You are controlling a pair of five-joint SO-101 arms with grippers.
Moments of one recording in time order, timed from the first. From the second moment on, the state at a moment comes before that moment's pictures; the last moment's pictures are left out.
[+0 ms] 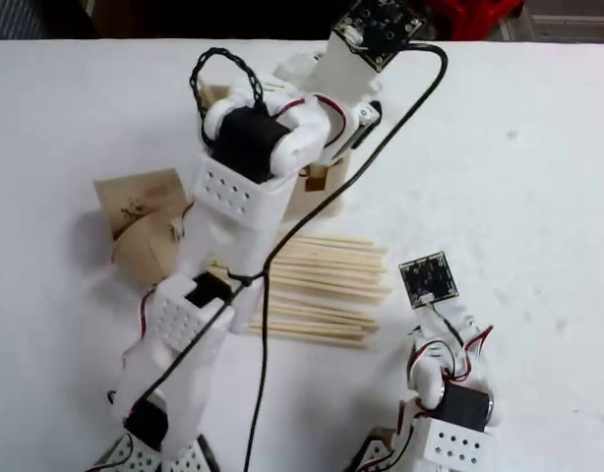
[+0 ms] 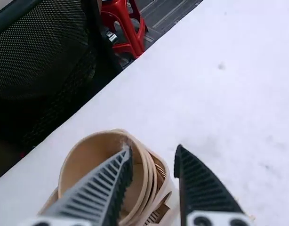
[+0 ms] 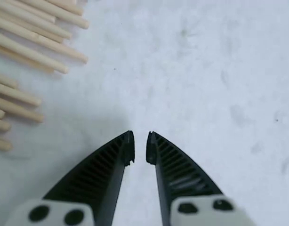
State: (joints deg) left arm 26.5 40.5 -92.9 97.6 -15.4; right arm 12.5 -102.5 96.4 67.4 34.4
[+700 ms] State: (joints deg) left arm 24.7 49.2 -94.0 97.7 -15.4; right arm 12.5 -102.5 96.4 67.4 34.4
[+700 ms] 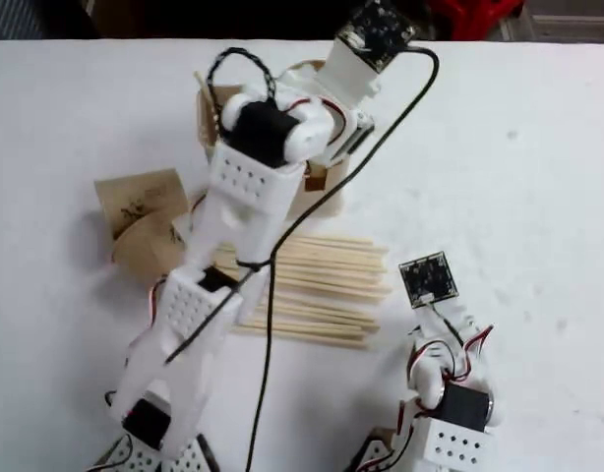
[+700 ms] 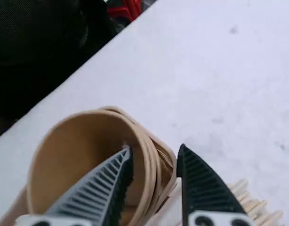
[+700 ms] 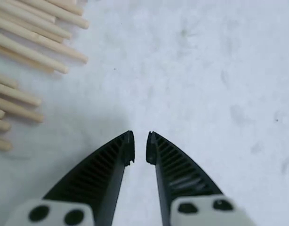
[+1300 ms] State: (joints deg) left arm 24.4 58.0 -94.6 98.9 -15.4; right arm 12.5 -102.5 96.4 67.4 34.4
